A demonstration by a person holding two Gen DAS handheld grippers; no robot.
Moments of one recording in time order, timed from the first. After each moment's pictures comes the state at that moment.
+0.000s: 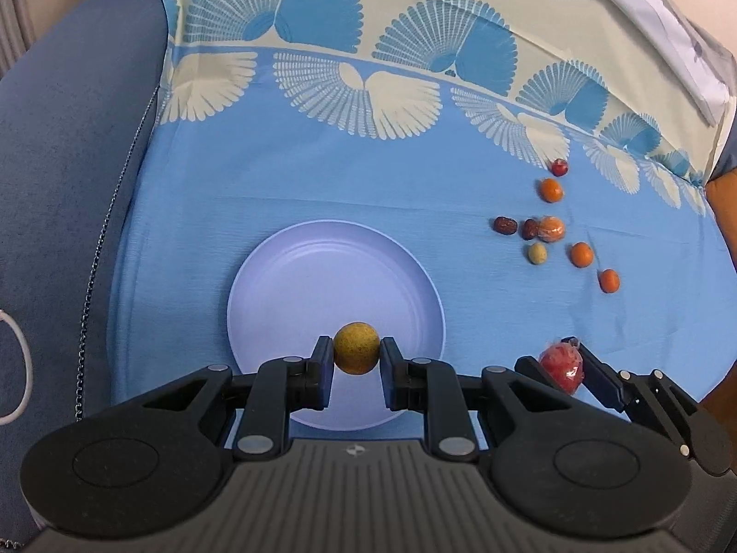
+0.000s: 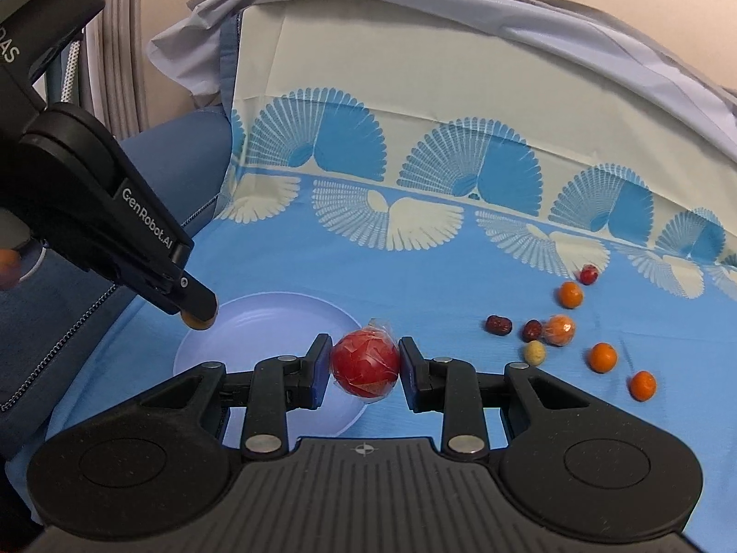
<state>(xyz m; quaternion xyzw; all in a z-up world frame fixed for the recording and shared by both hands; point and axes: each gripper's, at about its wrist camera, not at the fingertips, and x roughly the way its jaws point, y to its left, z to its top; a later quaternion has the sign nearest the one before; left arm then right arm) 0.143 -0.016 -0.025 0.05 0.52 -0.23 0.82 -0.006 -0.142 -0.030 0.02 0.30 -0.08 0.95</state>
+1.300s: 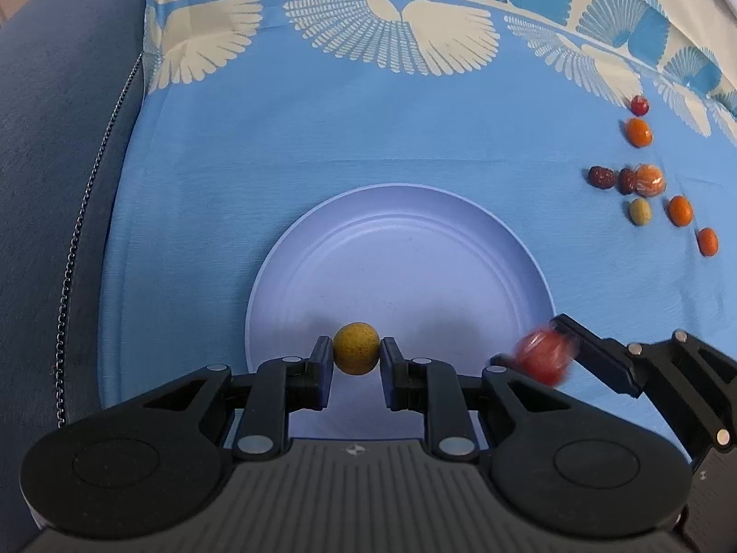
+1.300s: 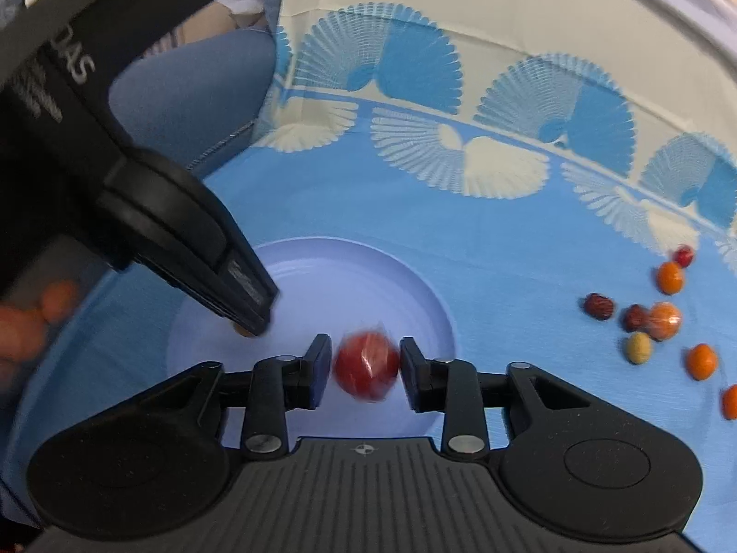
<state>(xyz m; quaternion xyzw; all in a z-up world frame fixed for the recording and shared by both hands) 0.201 -0.042 -0.112 0.13 0.55 -0.19 0.80 0.079 -0.130 -0.092 0.02 0.38 0.00 0.92</state>
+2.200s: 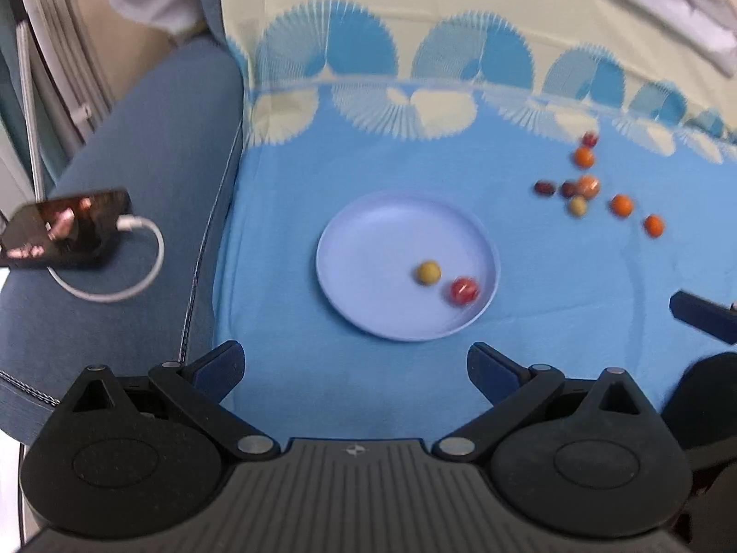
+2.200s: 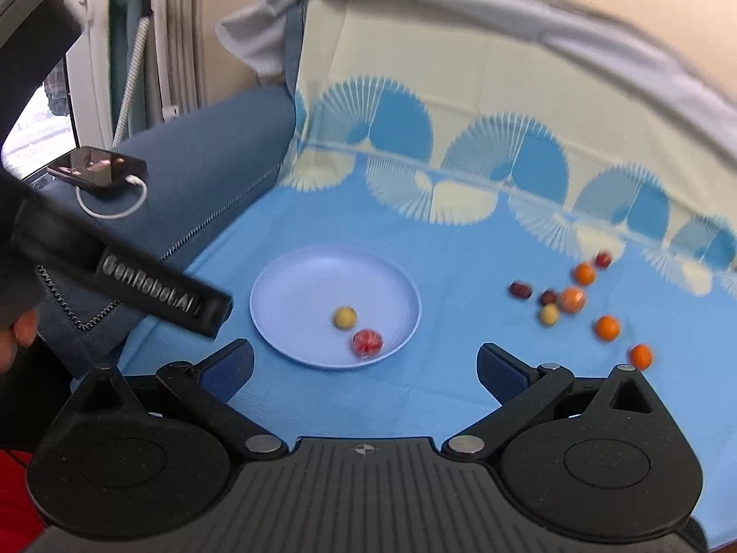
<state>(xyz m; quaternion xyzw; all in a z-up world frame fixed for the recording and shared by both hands) 0.013 0.025 -0.006 0.13 0.43 -0.16 0.88 -0.093 -0.097 -0.004 -0.01 0.32 -0.03 0.95</state>
